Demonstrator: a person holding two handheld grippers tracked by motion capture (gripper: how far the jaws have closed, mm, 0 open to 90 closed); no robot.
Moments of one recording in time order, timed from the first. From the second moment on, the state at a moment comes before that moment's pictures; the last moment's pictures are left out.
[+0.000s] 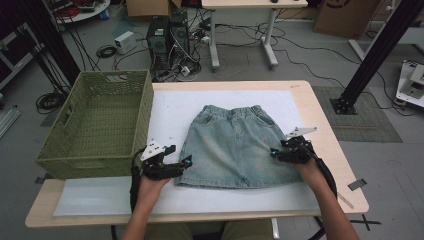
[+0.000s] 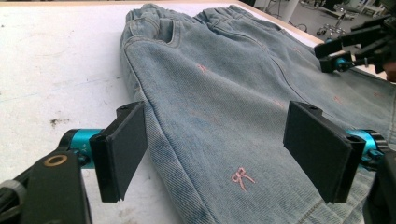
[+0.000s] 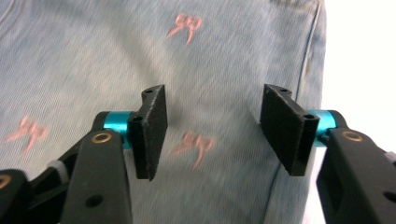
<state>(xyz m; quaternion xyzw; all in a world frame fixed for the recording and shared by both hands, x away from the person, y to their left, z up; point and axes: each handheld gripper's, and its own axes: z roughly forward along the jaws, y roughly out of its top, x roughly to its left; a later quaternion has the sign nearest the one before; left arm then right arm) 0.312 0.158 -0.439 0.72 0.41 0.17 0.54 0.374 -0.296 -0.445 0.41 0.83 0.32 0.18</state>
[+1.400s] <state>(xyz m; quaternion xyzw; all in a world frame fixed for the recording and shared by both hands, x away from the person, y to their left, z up) 0.292 0.158 -0.444 0.73 0.39 0.16 0.54 0.451 -0.161 -0.435 0.41 0.82 0.34 0.18</state>
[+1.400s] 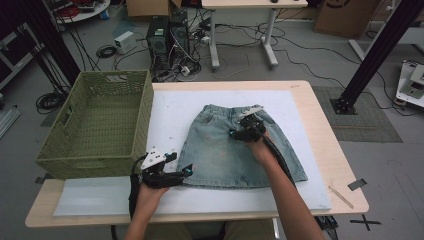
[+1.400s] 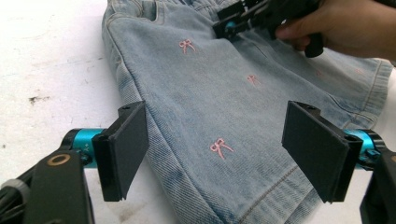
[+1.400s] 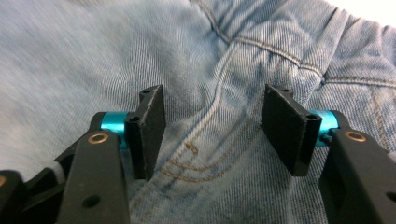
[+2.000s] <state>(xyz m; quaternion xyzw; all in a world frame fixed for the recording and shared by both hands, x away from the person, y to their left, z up) 0.286 0.157 -0.445 0.73 0.39 0.16 0.54 0.441 -0.094 -0.444 0.33 0.86 0.35 0.15</state>
